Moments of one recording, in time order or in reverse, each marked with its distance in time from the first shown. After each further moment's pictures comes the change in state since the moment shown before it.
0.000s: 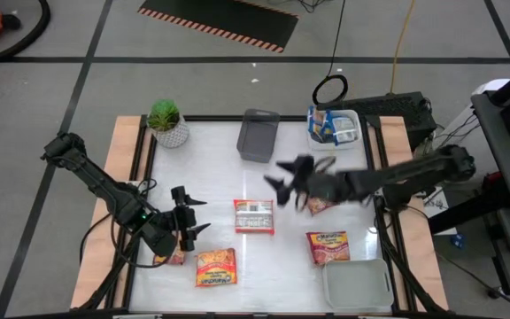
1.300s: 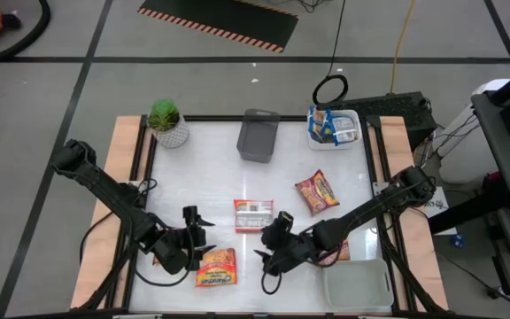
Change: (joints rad) left arm -0.047 0.194 0.000 0.158 0.132 -0.044; right arm 0.310 0.456 0.323 -0.347 -0.131 0.024
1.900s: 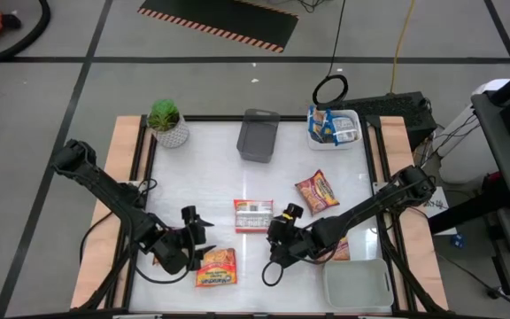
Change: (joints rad) left arm -0.006 0.000 0.000 -0.003 0.000 -0.100; right arm -0.019 0.000 -0.051 -0.189 0.071 -0.005
